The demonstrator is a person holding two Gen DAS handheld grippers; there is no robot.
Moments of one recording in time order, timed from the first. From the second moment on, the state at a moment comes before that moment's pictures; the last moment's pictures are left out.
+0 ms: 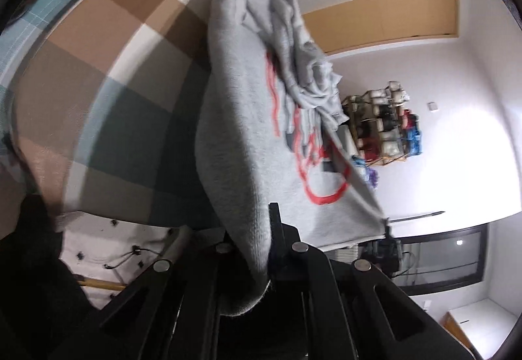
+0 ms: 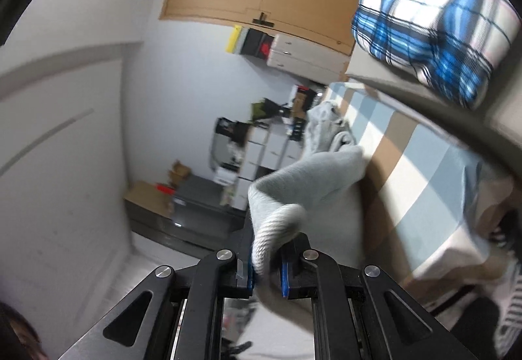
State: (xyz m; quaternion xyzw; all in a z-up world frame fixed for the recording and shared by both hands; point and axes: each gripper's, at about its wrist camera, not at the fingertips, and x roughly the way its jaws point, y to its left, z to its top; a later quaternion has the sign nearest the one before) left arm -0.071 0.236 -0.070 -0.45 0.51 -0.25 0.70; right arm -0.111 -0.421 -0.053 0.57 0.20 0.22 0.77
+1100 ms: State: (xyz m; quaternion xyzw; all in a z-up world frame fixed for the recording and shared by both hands) left arm -0.061 0.220 -0.092 -0.43 0.56 -0.21 0.68; right arm -0.047 -0.349 -0.080 0.07 0.50 0.02 0.86
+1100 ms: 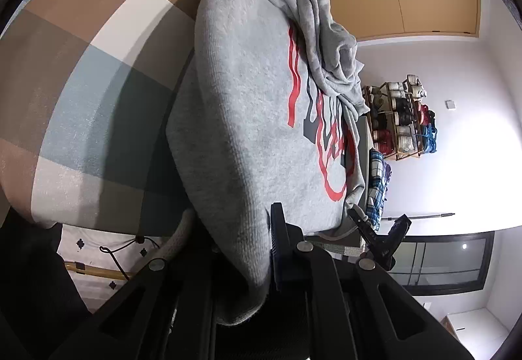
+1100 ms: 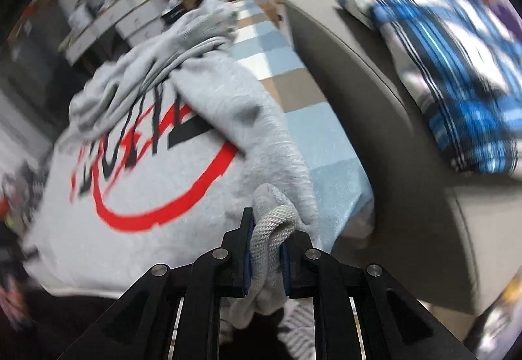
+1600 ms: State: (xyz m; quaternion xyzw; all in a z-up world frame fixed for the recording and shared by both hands) left arm -0.063 0.218 -0.091 -0.42 0.56 -0.22 0.68; right arm -0.039 -0.352 -0.097 0.02 0.46 -0.01 0.89
